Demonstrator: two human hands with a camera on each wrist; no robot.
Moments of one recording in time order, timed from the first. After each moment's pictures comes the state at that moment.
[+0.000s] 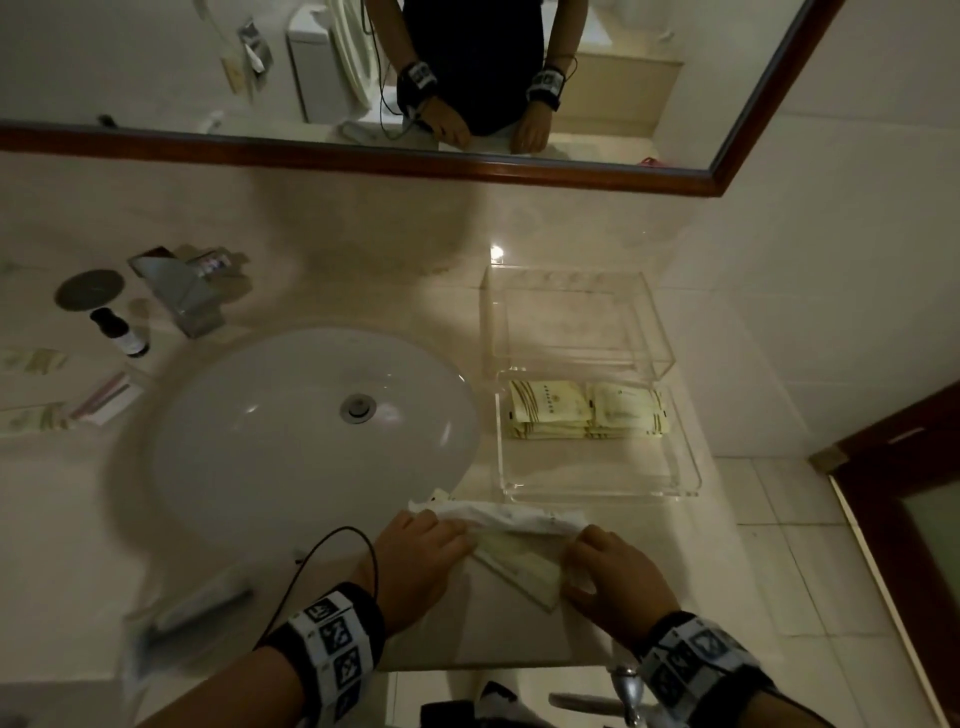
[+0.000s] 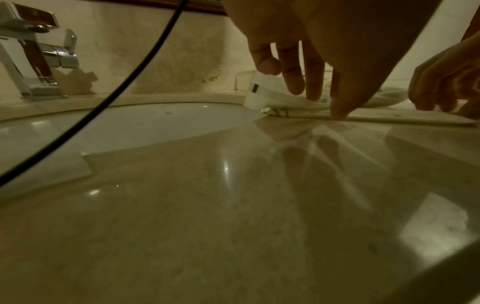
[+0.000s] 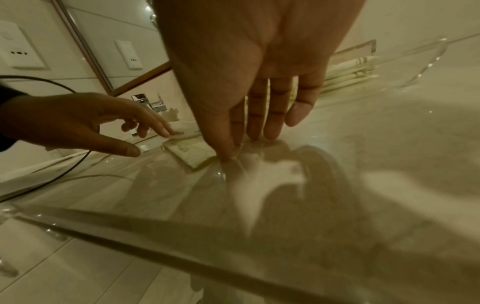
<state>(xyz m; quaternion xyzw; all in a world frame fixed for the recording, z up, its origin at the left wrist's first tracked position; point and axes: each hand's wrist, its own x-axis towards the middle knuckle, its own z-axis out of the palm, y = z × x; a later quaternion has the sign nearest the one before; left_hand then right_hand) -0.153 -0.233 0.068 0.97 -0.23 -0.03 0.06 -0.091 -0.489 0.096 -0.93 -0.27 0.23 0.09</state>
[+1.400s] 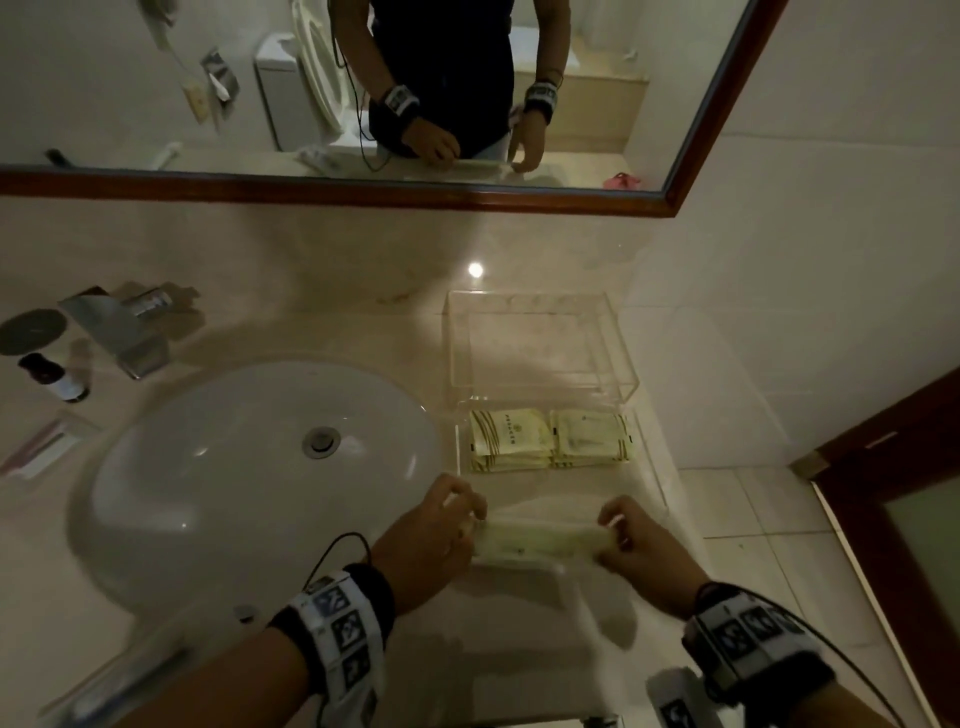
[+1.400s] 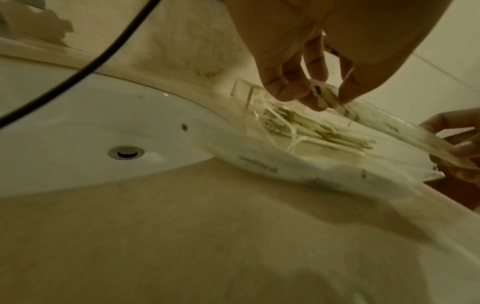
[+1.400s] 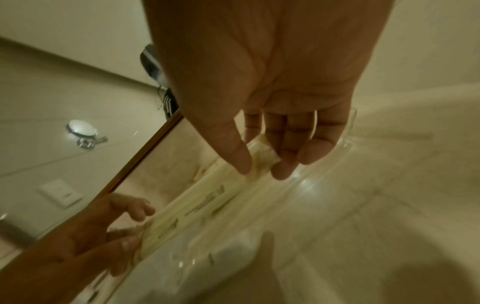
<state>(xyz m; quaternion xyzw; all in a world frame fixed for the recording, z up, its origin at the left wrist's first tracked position) -0.082 -0.277 0.111 0.93 -0.09 -0.07 0.36 -0.028 -0.530 0.134 -0.91 -0.04 0.28 0.30</state>
